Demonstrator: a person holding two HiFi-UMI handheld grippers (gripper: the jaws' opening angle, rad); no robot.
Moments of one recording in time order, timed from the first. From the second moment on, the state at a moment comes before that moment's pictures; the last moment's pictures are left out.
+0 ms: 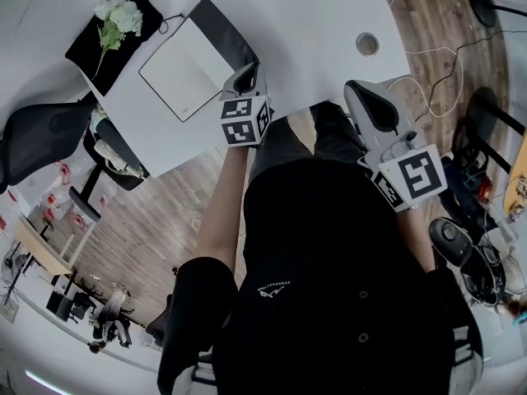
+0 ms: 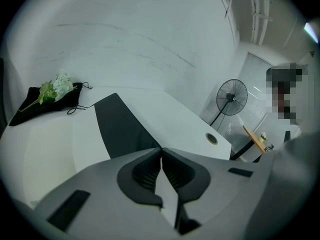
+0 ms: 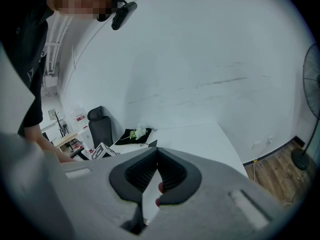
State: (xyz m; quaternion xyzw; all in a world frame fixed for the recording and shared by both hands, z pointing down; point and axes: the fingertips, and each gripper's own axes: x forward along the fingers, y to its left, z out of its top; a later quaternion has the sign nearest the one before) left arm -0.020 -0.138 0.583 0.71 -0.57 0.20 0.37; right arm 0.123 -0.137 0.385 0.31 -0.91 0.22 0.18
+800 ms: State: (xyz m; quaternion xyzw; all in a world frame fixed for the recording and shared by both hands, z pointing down) left arm -0.001 -0.139 0.618 0.71 -0.52 0.25 0.40; right arm 0.126 -0.147 0.391 0.32 -0.90 0.22 0.19
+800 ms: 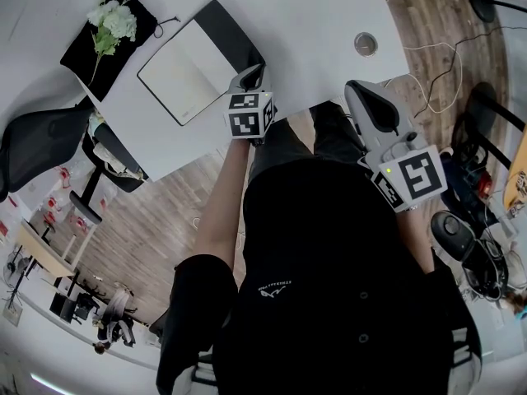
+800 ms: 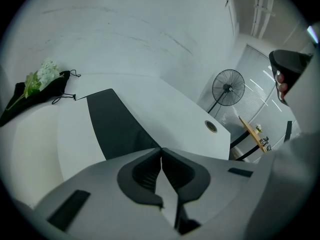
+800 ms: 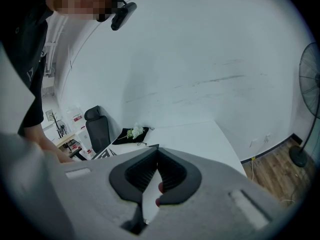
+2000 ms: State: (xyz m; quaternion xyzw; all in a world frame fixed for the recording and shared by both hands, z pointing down) left arm 0.007 -0.139 0.641 0.71 -0.50 0.29 0.40; right arm 0.121 -0.151 0.398 0.32 -0.90 0.23 0.20
